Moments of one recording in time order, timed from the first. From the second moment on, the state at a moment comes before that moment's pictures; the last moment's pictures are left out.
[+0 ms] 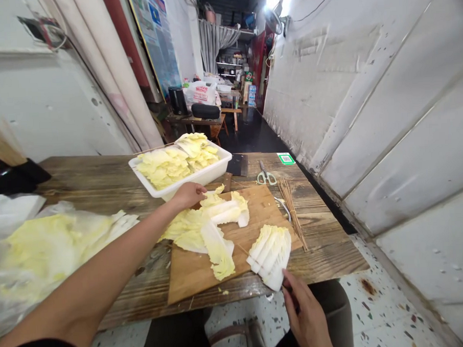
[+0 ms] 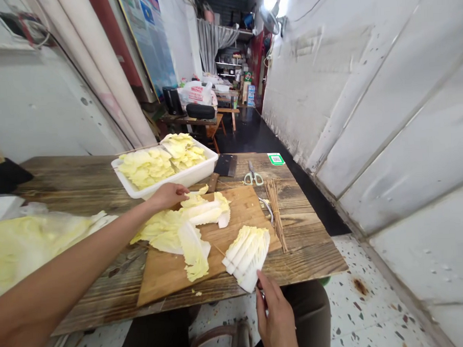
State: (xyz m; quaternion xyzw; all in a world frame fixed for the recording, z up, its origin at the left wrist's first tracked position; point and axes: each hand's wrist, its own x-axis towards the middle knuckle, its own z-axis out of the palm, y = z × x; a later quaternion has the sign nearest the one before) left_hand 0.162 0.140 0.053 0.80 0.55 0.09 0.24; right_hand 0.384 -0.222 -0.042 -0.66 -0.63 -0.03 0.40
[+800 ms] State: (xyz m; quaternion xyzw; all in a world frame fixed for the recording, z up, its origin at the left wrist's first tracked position) left_hand 0.109 0.049 0.094 0.72 0.53 0.26 0.36; right_hand 0.382 -0.222 -0.040 -0.67 -0.62 -0.04 0.40
